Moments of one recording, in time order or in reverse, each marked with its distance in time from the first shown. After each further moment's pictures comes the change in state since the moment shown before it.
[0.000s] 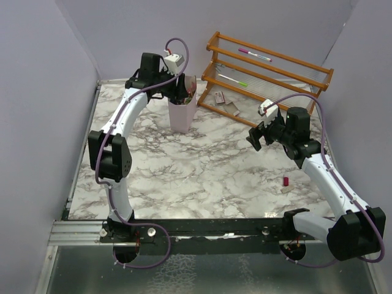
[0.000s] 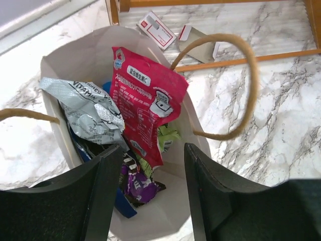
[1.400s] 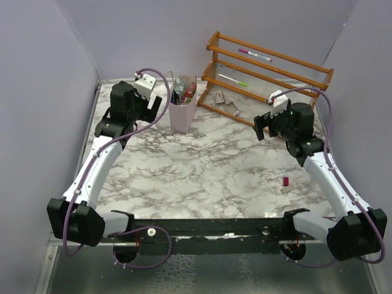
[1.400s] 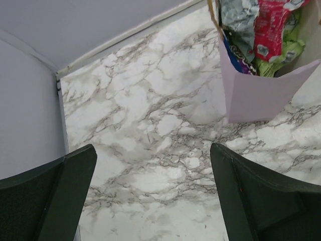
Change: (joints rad) left arm 0.013 -0.708 -0.639 0.172 -0.586 0.254; right arm -0.007 -0.003 0.027 0.043 0.189 0.124
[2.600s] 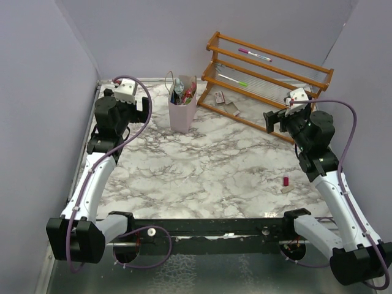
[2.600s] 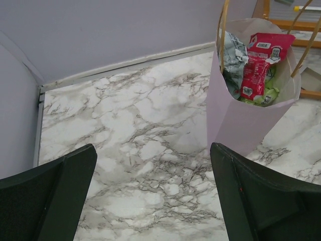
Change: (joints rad) left arm 0.132 -0.140 -0.237 0.296 0.179 -0.208; right arm 0.000 -0.212 0.001 0.132 0.124 0.007
